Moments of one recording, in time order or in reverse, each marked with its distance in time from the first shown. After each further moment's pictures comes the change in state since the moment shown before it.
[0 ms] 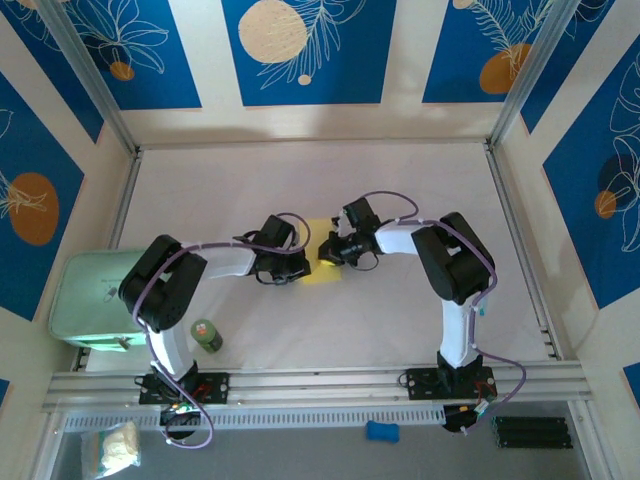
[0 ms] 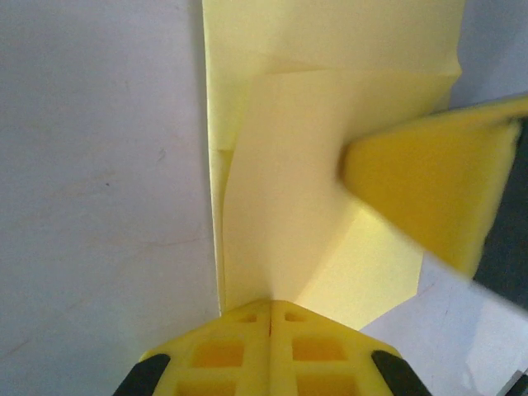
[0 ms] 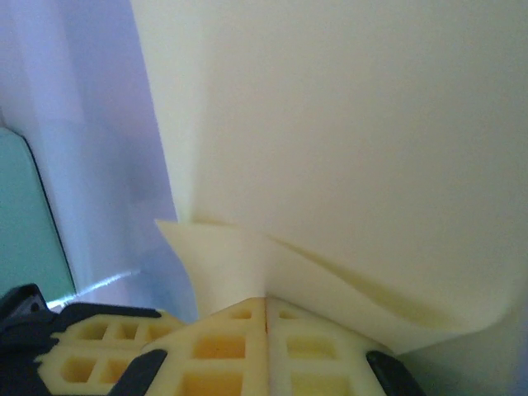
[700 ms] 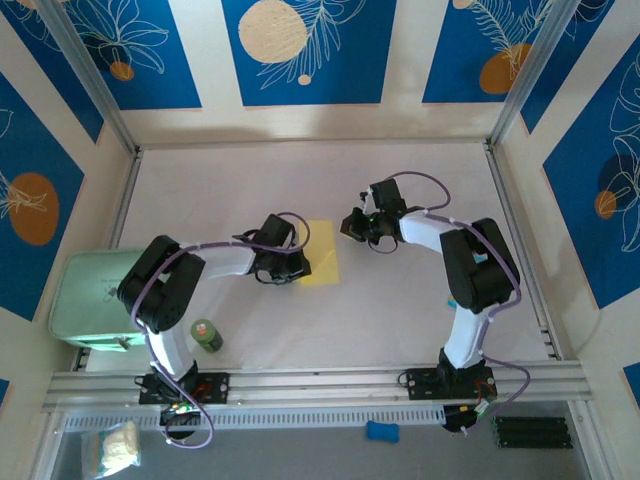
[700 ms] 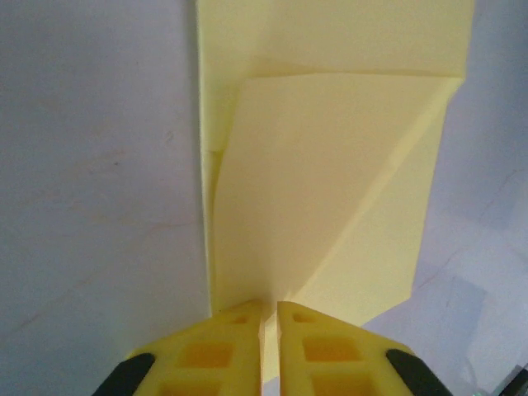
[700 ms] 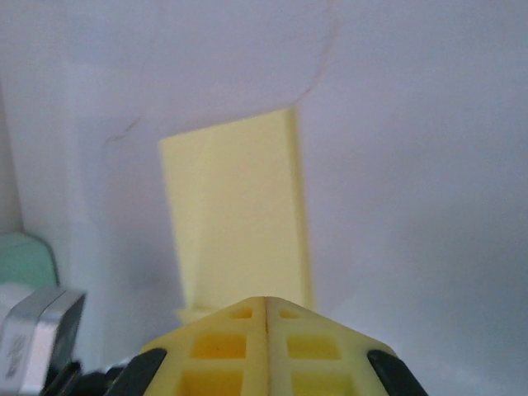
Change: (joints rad) left arm 0.001 -0.013 0.029 -0.054 0.008 0.003; right arm -0.108 -0.164 -0.002 -0.049 0.138 -0.016
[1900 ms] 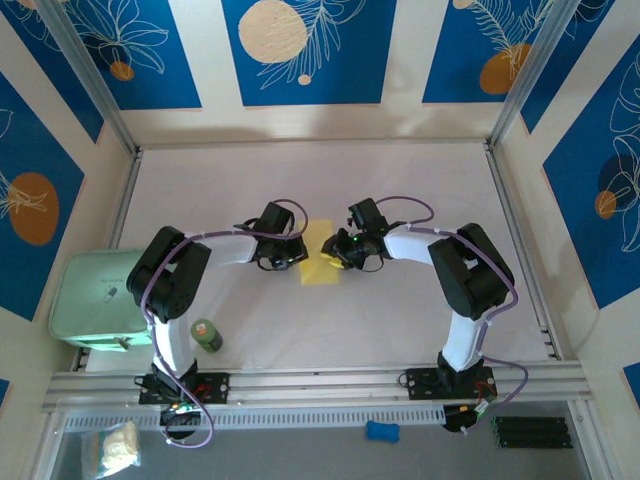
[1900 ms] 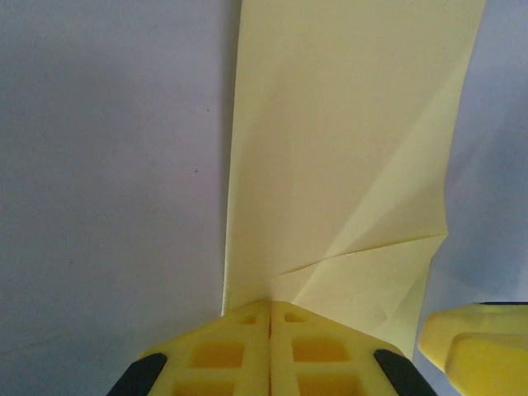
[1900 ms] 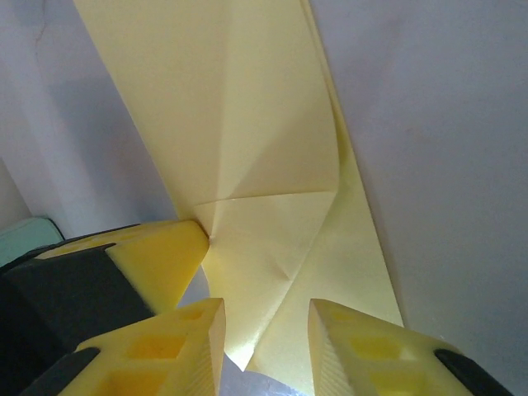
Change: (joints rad) left arm 0.057 0.089 0.097 0.029 -0.085 -0.003; right arm 0.146 0.011 -0.074 -0.007 0.006 0.311
